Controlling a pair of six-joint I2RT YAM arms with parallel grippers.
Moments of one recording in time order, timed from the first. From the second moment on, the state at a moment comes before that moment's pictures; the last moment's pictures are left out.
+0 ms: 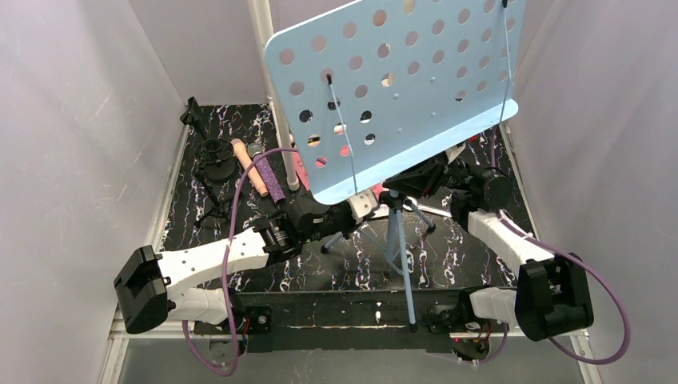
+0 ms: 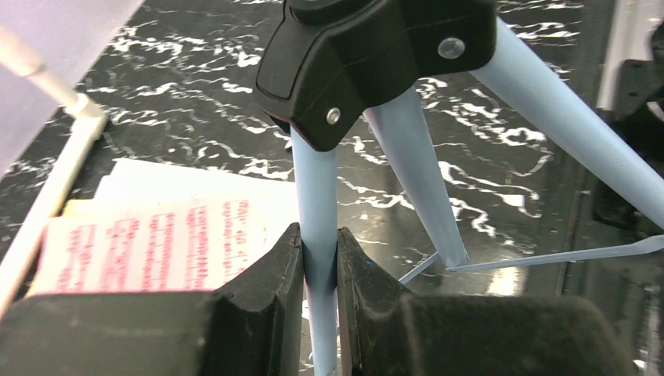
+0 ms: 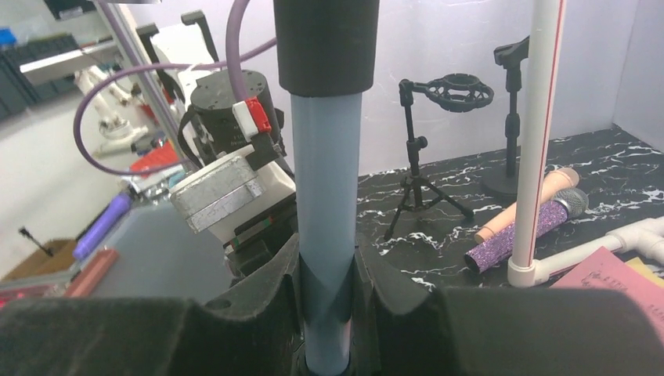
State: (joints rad) left arm -1.05 1.23 0.83 0.16 0.07 0.22; right arm 0.28 1.21 0.66 1.44 -1.18 1.08
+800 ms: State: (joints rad) left arm -0.95 1.26 0.83 0.19 -0.05 0.37; right arm 0.32 1.38 0.75 1.49 -1.22 0.88
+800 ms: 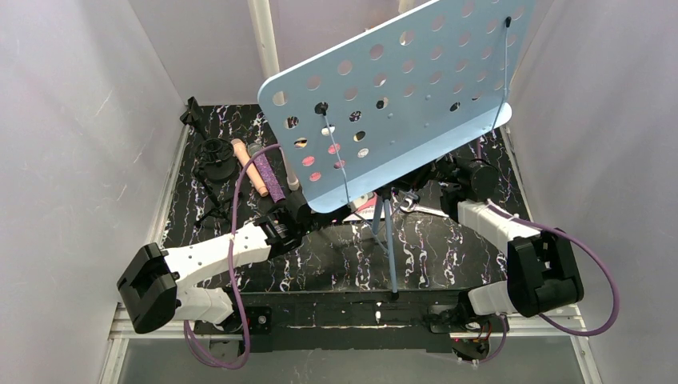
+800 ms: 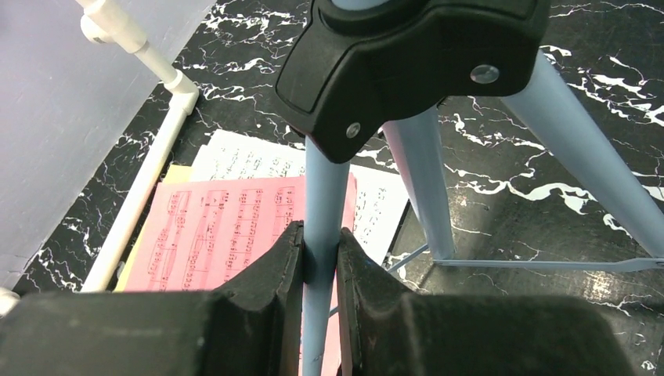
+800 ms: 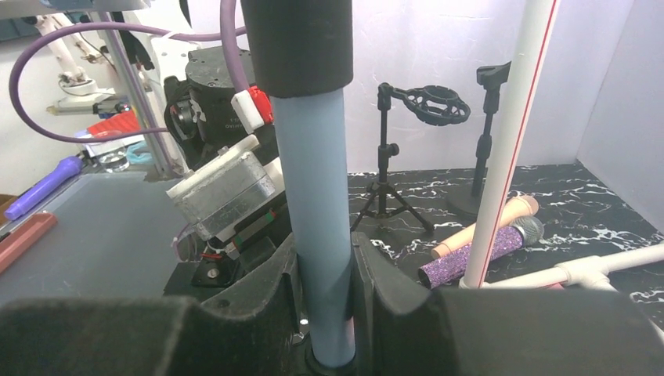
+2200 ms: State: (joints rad) left arm -0.92 1.22 0.75 0.27 0.04 0.18; right arm 0.05 0.95 0.77 -0.21 -1.27 0.50
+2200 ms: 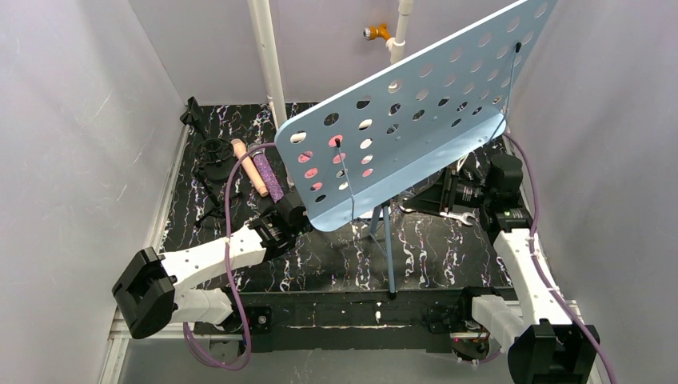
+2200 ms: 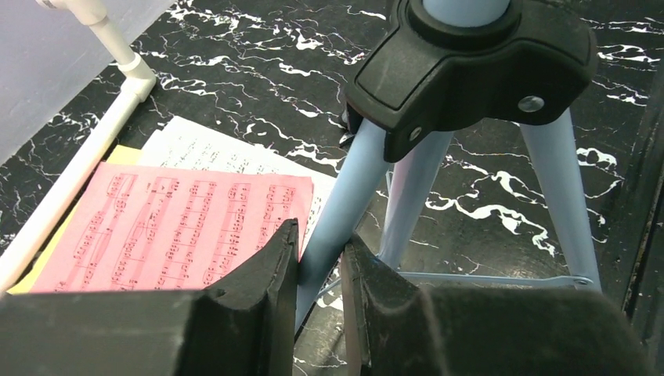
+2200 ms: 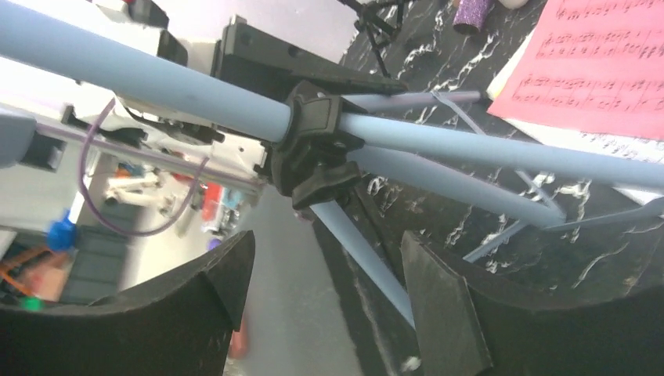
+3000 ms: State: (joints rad) left arm -0.90 1.21 0.74 0.27 0.09 0.07; right arm 0.16 0.92 0.57 0.25 -0.99 1.37
